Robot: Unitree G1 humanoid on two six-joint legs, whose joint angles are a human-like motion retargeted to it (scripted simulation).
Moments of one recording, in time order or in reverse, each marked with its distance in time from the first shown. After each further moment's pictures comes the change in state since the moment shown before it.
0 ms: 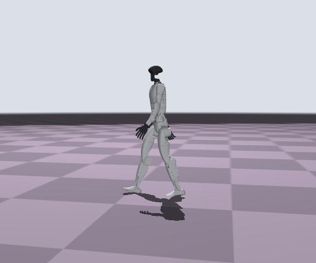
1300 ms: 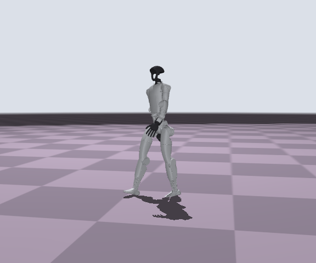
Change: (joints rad) left arm 0.016 0.053 -0.073 -0.006 0.053 -0.002 0.010; right arm -0.032 -0.044 0.029 0.000 0.009 -0.046 -0.091; waist 0.005 0.000 -0.022; left_leg -0.036 0.039 0.053 -0.004 0.044 -0.022; right_leg 0.051 0.003 0.118 0.008 -0.014 -0.125
